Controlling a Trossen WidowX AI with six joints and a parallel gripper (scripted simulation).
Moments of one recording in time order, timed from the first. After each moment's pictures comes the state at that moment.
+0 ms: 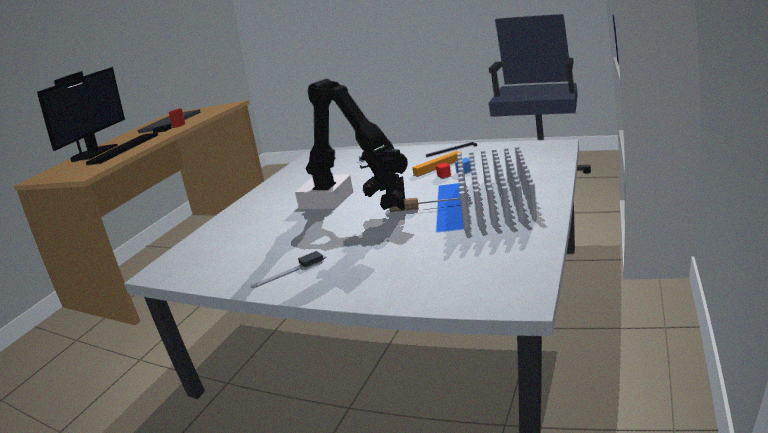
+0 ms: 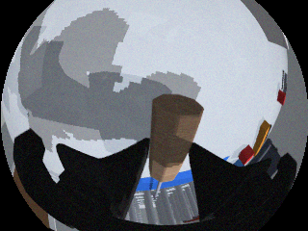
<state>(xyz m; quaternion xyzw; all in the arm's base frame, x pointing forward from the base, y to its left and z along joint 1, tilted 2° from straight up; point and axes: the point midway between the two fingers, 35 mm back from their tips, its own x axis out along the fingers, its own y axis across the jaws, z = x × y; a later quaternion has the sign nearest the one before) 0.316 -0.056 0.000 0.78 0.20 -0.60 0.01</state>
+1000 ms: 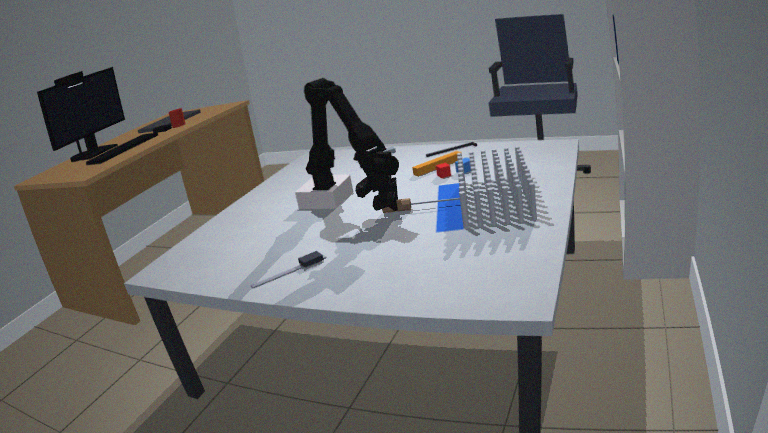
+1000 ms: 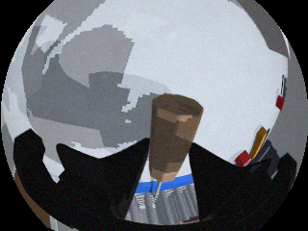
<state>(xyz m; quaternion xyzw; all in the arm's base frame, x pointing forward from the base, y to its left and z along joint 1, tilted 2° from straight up) 0.295 -0.064 -0.001 0.78 0.20 -0.60 0.01</state>
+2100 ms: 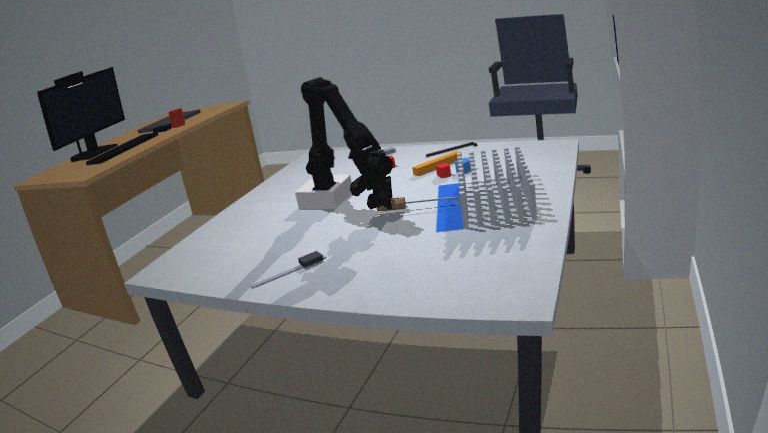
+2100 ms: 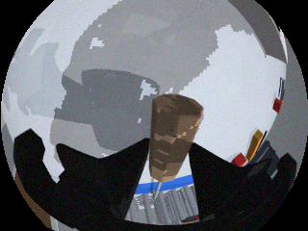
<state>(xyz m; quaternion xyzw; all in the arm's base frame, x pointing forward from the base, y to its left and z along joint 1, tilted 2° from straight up) 0.277 -0.068 0.004 0.77 0.20 -0.60 0.01</state>
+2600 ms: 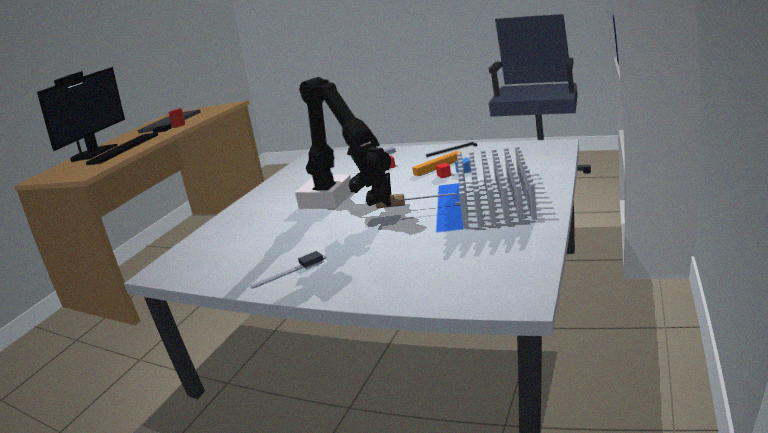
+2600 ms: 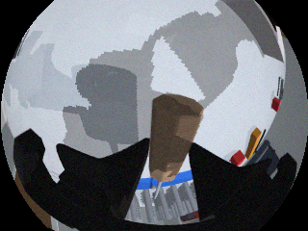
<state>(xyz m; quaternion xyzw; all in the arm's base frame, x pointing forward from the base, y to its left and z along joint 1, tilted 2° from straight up) 0.277 -0.071 0.018 0.77 0.20 -0.60 0.01</state>
